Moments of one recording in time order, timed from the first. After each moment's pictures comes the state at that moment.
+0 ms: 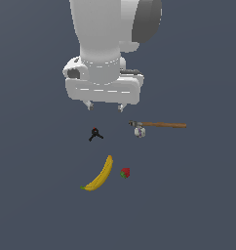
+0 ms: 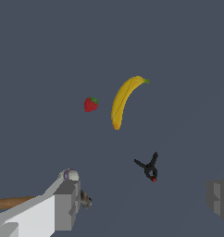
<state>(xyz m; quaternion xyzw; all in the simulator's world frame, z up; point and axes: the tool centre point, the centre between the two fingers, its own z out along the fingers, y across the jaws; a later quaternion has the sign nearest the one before) 0.010 -0.040 0.323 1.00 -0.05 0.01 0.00</state>
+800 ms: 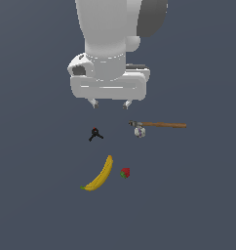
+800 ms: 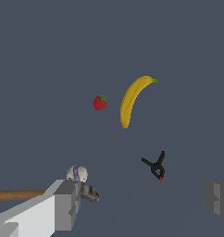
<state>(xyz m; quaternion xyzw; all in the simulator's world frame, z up) 0.007 -0.023 0.332 1.00 -0.04 0.01 -0.01</state>
